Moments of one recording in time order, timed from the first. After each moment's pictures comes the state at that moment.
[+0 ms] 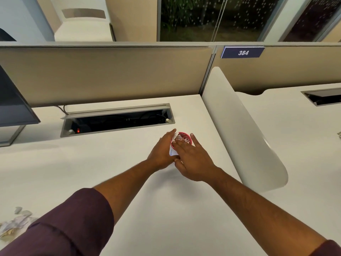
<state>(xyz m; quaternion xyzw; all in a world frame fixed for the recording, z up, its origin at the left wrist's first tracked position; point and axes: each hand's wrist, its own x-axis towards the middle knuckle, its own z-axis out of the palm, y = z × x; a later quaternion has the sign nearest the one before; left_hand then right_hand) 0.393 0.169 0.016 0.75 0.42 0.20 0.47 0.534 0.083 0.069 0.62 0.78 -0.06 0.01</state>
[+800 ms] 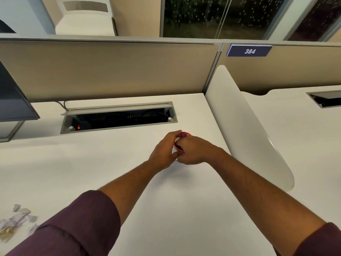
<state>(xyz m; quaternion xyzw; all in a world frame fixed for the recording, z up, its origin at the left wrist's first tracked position) 0.392 0.175 0.006 0.78 0.40 0.23 0.42 0.536 0.135 0.101 0.63 0.73 -0.26 0.09</state>
